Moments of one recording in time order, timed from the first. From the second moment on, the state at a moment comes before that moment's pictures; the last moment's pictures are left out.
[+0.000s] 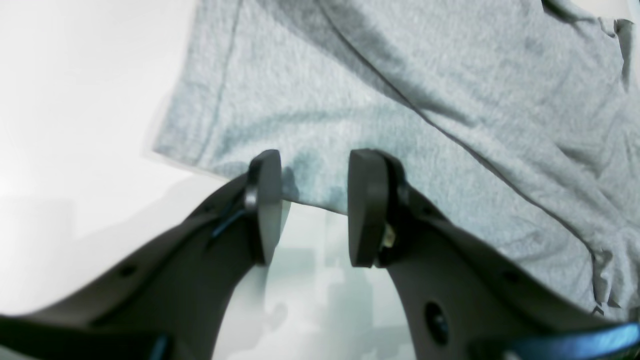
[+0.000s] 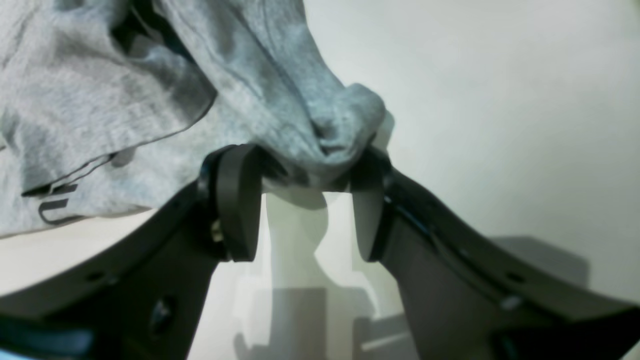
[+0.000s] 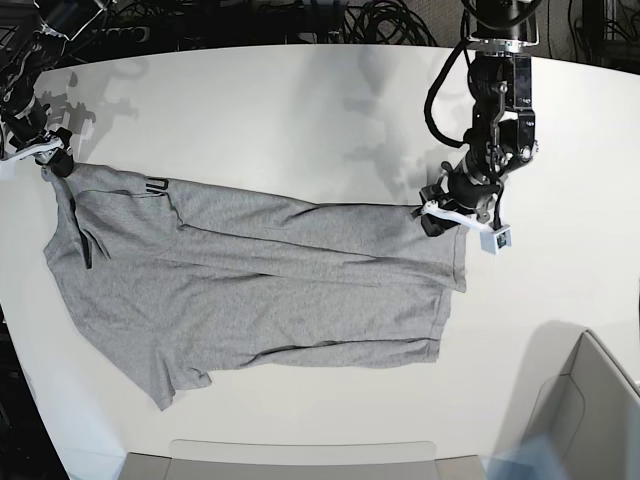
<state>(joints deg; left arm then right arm) 3.8 -9.4 -3.2 95.5 -36.3 12.4 46.8 -4.2 18.4 50.5 71.6 32.0 36.4 -49.5</state>
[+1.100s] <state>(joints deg) 0.6 -8.5 -21.9 78.6 -52.2 3.2 50.5 -4.2 17.2 48.6 71.6 33.2 36.5 -48.2</state>
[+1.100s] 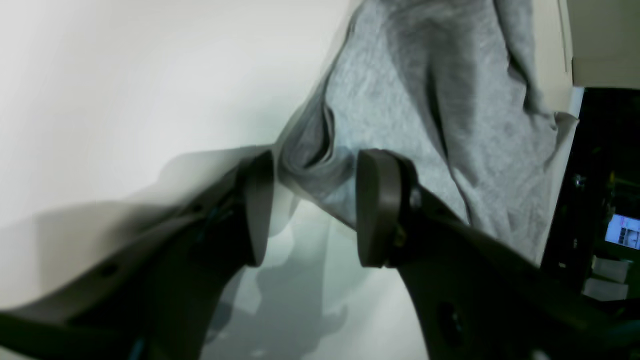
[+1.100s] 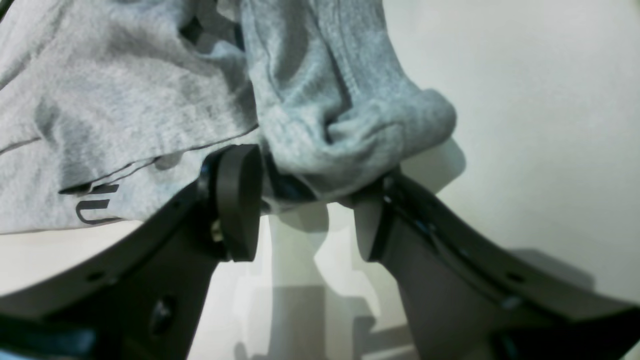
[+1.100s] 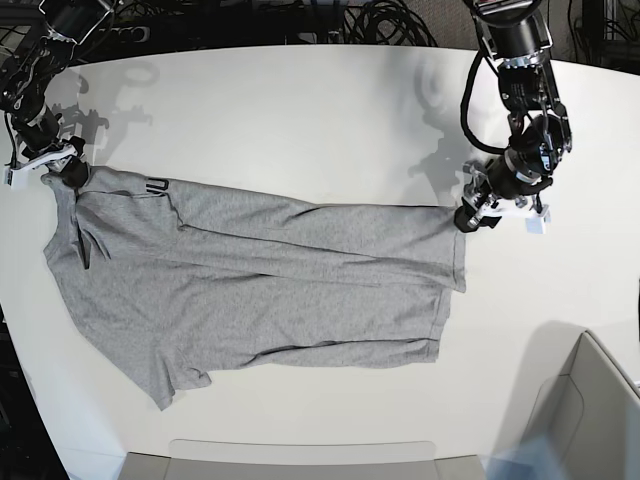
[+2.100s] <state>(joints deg) 1.3 -12.7 -12.2 74.7 -53.1 1.8 44.5 -5.0 20.5 44.5 72.2 24.6 36.7 -47.4</state>
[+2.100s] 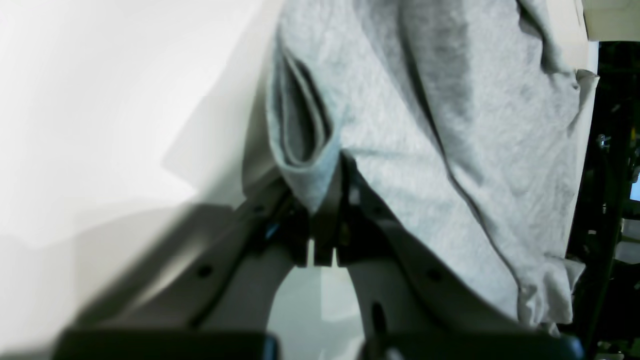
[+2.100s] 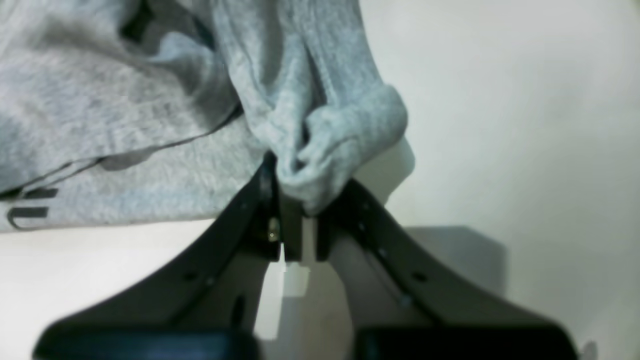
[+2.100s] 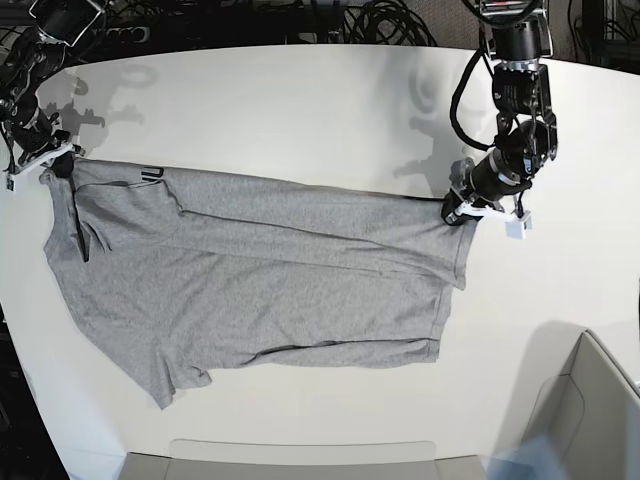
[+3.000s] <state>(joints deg) 24.8 -16.4 -29.4 87.2 -54.0 0.9 49.7 -23.9 14.1 35.7 94.4 26.5 40.7 -49.7</state>
